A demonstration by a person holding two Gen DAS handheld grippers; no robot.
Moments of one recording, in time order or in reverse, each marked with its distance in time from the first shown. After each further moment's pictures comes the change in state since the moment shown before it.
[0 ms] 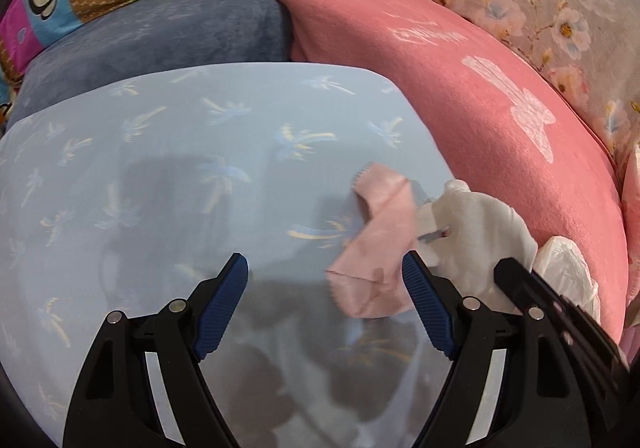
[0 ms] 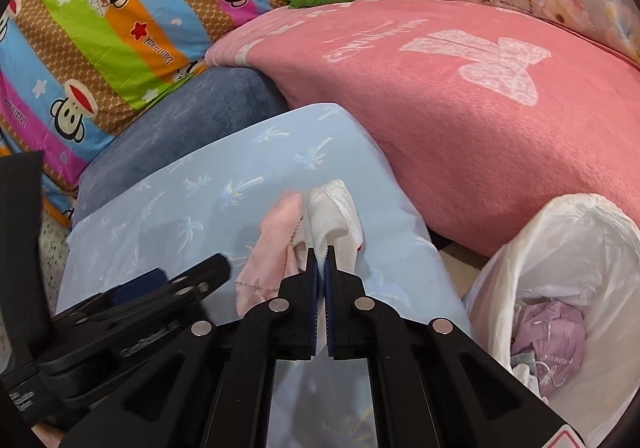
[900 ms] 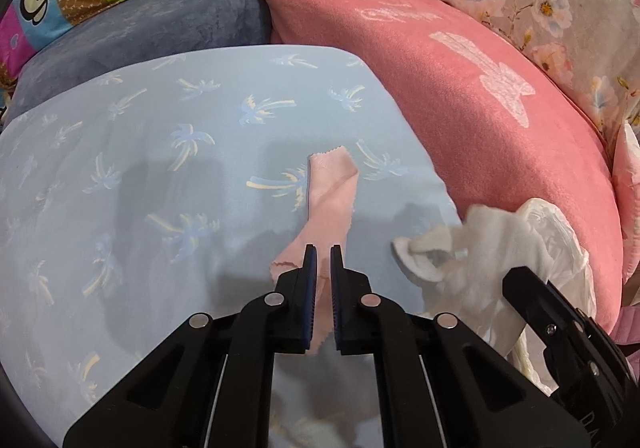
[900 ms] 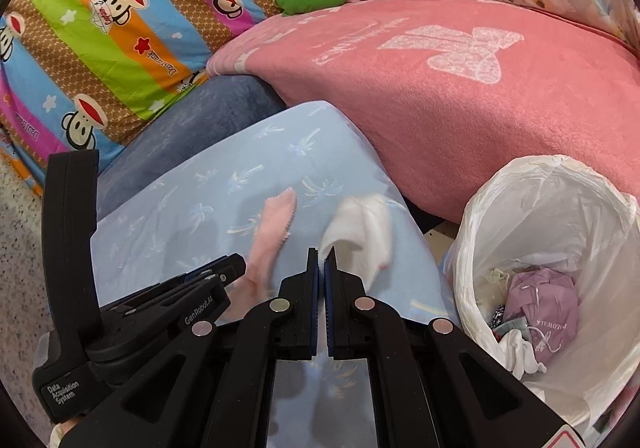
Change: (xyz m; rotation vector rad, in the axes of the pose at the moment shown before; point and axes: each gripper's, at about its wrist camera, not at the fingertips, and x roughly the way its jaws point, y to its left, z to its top) left arm -0.024 -0.022 -0.031 0.039 0.010 -0.005; right arm -0.056 -0.014 -0.031 0.033 -0.029 0.038
